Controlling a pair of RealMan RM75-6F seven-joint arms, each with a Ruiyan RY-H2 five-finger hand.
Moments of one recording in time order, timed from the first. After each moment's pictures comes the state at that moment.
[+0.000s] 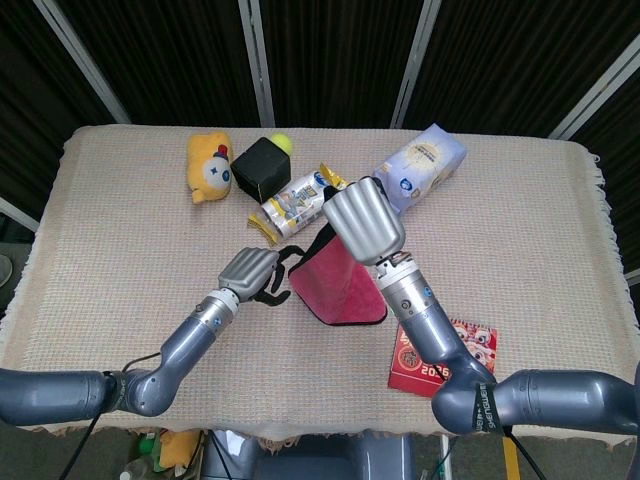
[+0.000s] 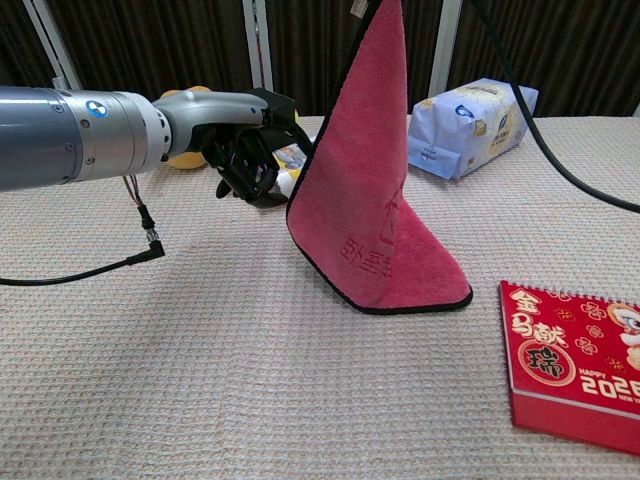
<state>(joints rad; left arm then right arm) -1.02 -1.46 -0.24 -1.73 0.64 0.88 0.34 1.15 -1.25 0.27 -1.90 -0.85 1.31 -1.23</state>
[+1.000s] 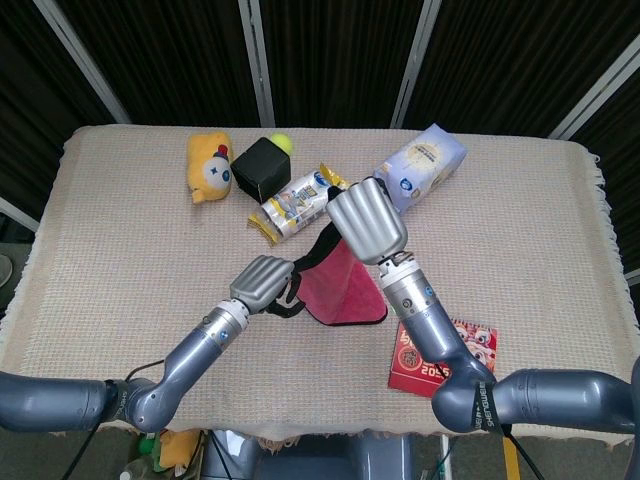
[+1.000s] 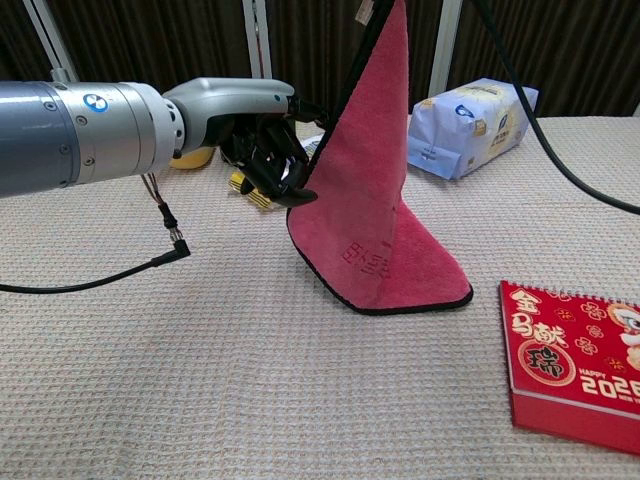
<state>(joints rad) -1.01 -1.46 -0.23 -1.81 0.76 0.92 0.31 1.15 -1.26 0.25 -1.88 -0.85 1.31 -1.24</state>
